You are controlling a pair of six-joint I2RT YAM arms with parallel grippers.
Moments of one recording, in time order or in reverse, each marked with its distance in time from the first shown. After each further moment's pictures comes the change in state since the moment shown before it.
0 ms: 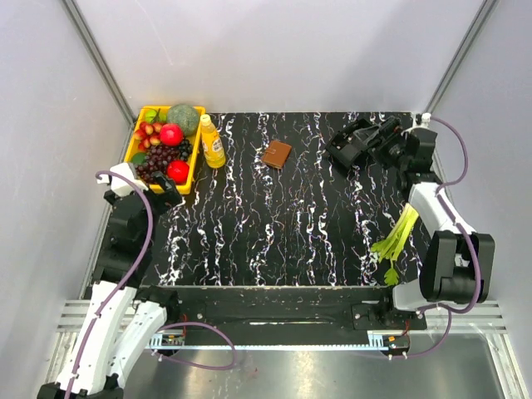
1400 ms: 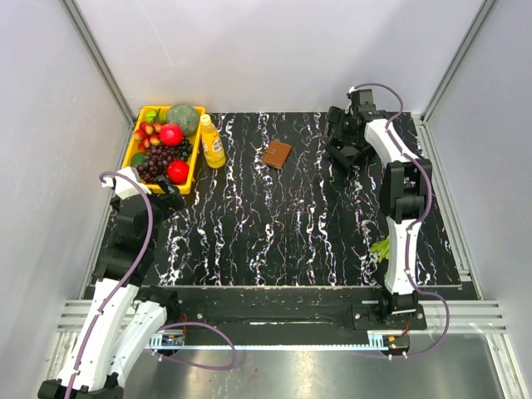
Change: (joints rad) left arm 0.000 0.020 -0.027 -0.075 -0.023 -0.126; right arm 0.204 0.855 1.115 -0.857 0.242 -0.524
